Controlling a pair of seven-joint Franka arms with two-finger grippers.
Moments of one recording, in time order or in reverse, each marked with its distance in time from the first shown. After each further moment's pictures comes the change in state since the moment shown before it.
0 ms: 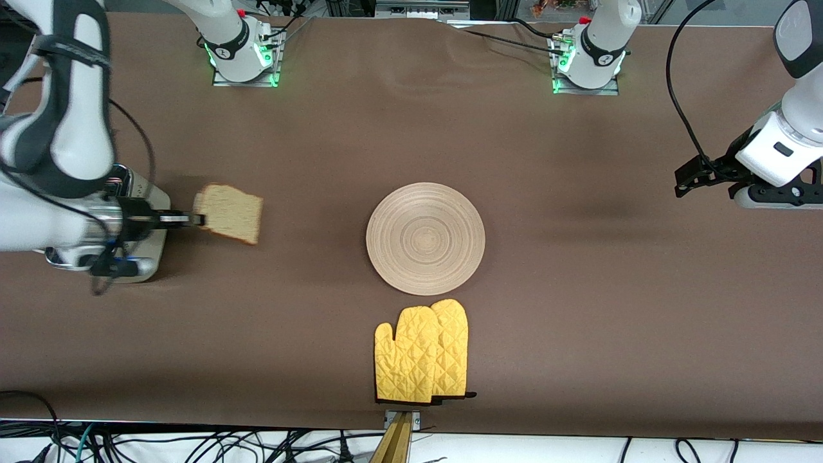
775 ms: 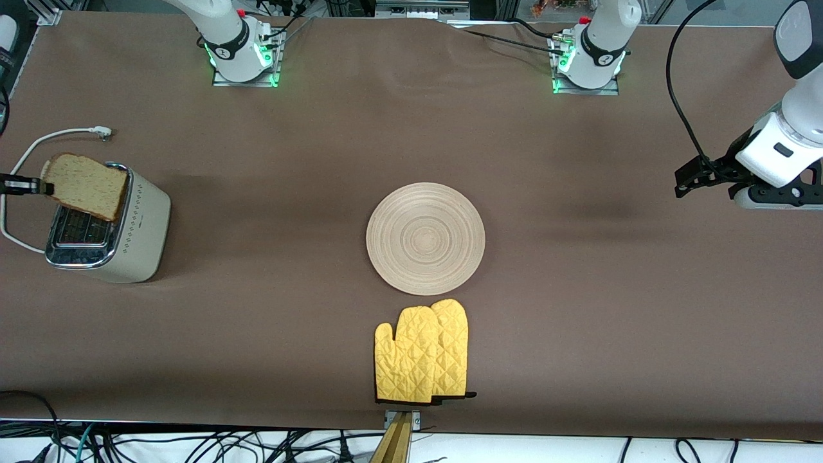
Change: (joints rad) left arm 0.000 0.001 0.000 0.002 0.000 0.000 0.000; right arm -0.011 0.002 -0.306 0.016 -0.265 -0.035 -0.291
